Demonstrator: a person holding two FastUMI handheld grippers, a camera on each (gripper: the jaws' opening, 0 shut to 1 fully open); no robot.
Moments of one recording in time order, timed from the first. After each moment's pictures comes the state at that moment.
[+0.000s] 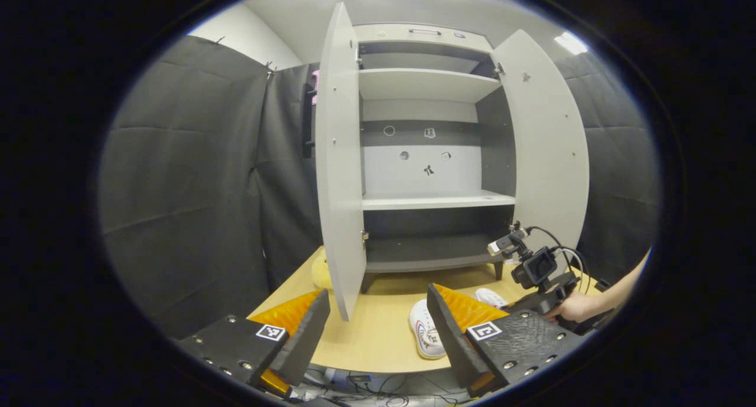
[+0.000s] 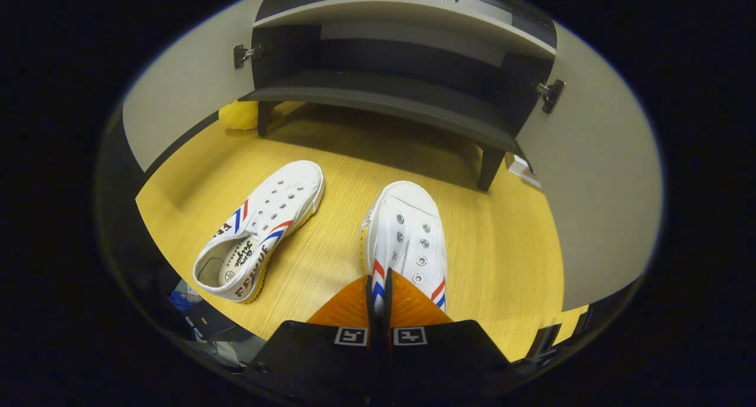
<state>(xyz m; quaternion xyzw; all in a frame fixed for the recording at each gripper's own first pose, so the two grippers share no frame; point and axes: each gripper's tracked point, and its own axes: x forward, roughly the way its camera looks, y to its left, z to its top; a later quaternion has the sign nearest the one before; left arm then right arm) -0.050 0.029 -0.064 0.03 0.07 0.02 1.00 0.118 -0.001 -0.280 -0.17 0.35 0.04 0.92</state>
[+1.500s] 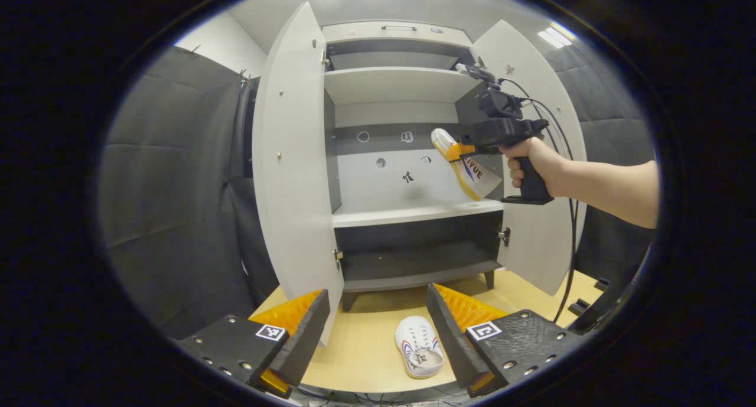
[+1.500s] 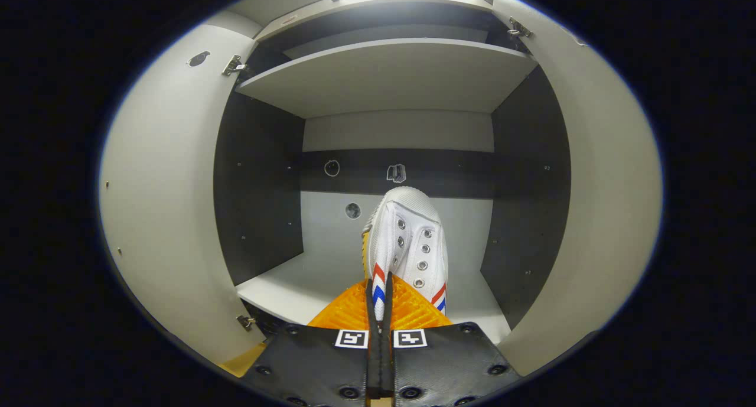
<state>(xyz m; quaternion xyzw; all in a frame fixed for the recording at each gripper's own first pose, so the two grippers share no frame) 0.011 0.001 -0.047 0.06 0.05 -0.01 1.00 0.278 0.070 0.138 -0.09 -0.04 0.08 0.99</state>
